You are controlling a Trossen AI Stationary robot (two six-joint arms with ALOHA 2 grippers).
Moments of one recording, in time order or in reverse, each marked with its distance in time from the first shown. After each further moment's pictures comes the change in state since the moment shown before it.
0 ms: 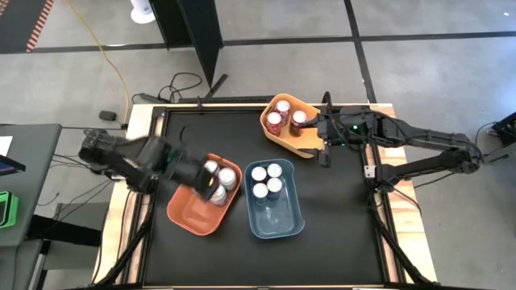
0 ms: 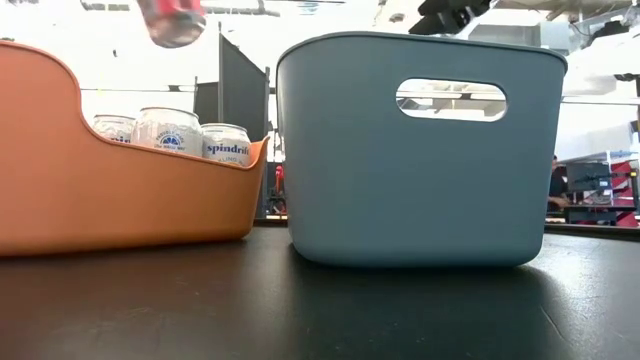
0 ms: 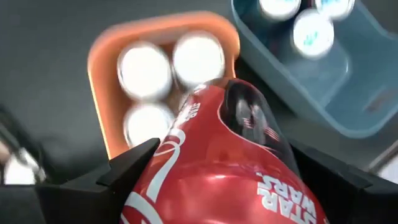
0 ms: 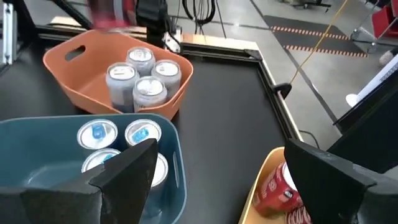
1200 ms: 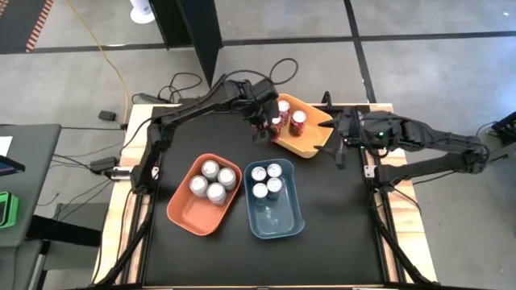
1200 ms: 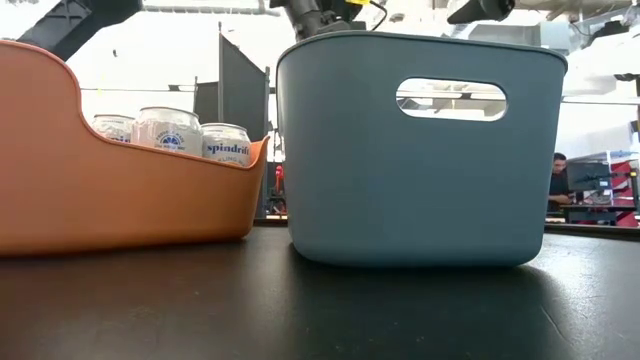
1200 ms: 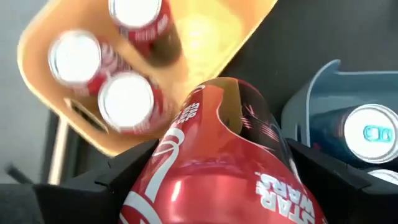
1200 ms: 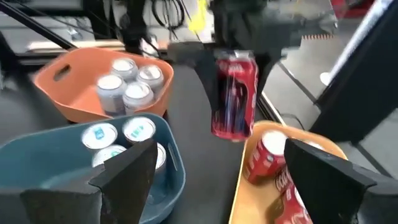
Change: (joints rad) left arm 0.681 0.638 0.547 0.330 0.346 1.443; right arm 0.098 -0.170 0.000 -0.155 0.211 0.181
